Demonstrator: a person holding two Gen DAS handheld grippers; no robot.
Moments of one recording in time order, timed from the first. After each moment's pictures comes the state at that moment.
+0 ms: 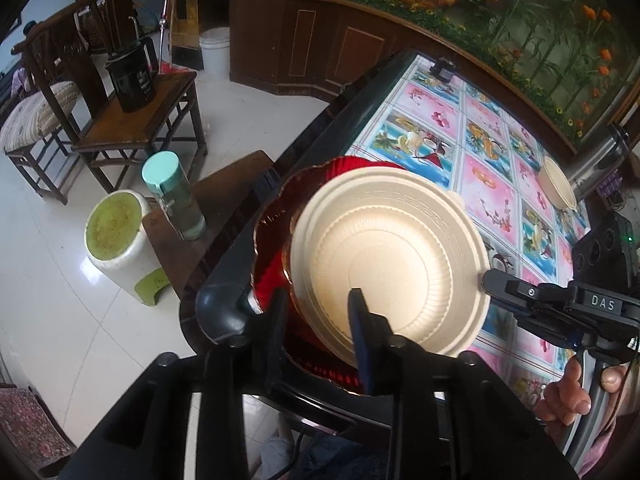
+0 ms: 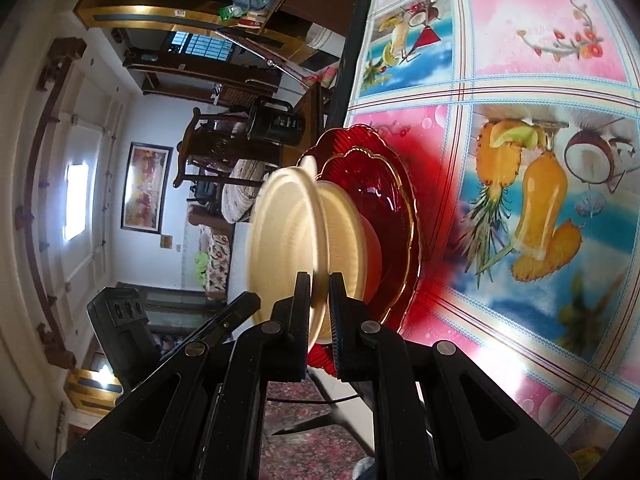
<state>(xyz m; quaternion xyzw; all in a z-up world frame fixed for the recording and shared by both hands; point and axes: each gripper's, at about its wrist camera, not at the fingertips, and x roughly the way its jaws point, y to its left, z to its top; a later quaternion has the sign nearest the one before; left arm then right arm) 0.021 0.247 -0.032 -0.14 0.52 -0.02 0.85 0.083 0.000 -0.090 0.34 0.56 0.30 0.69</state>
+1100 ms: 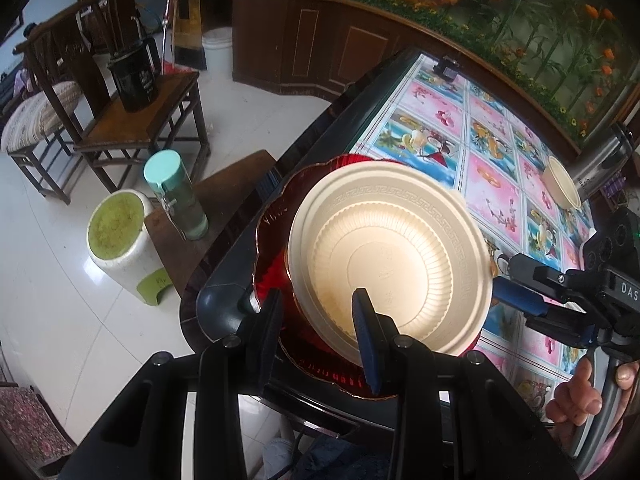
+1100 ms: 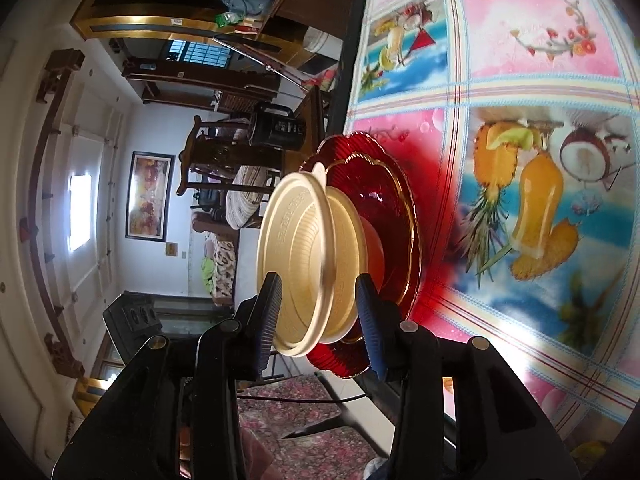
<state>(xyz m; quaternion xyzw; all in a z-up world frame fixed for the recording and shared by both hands) 0.020 0.247 -0.034 -0.13 0.51 -0.01 0.85 0.087 -0.010 -0.085 0.36 0.56 0.29 0.69</state>
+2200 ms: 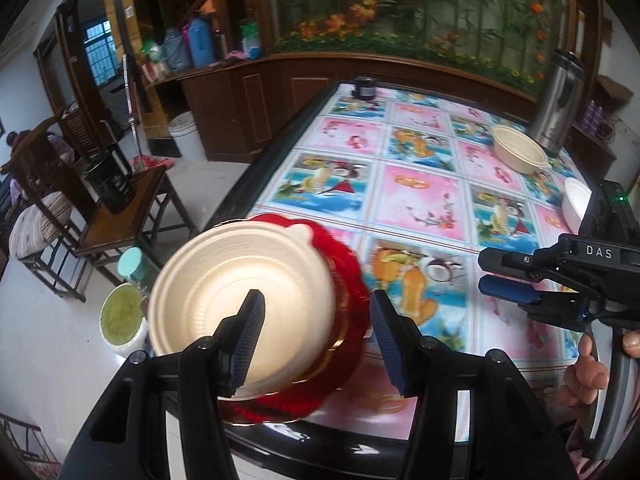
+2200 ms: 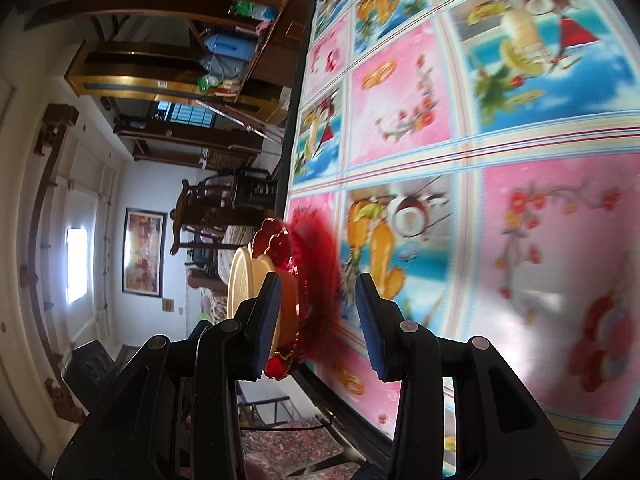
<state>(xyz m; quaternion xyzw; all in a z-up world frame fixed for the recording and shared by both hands) 0.009 0.112 0.007 0.00 0.42 -0.05 0.90 0.064 -0.138 -0.081 0.41 0.51 0.22 0.72</state>
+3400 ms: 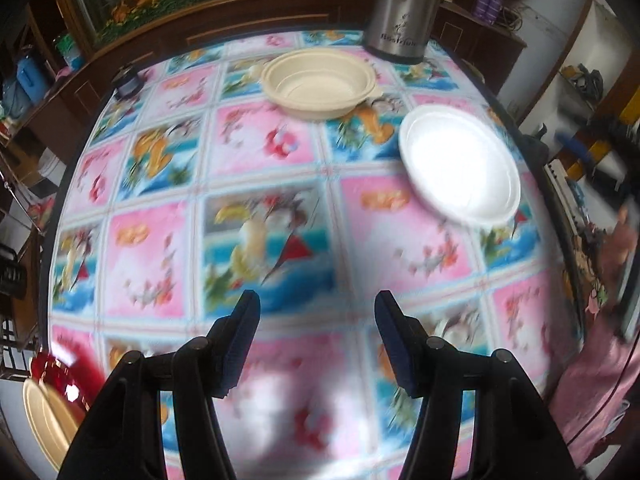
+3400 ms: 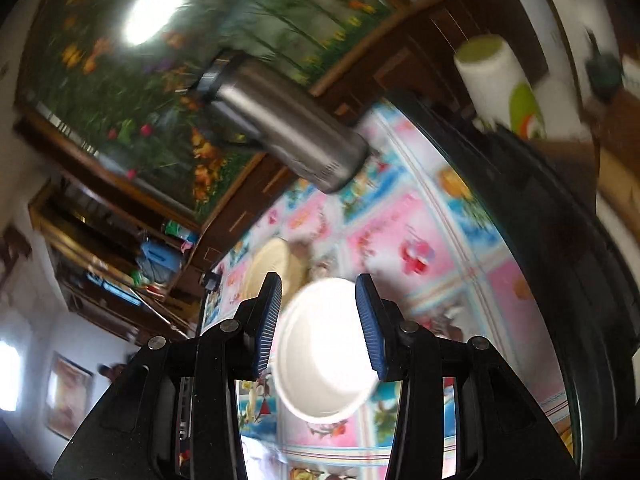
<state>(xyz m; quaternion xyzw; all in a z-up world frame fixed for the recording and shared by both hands) 0.097 -0.176 0.021 0.10 0.53 -0.24 0.81 0.004 -0.547 0.048 0.42 0.28 -0.05 0.86</state>
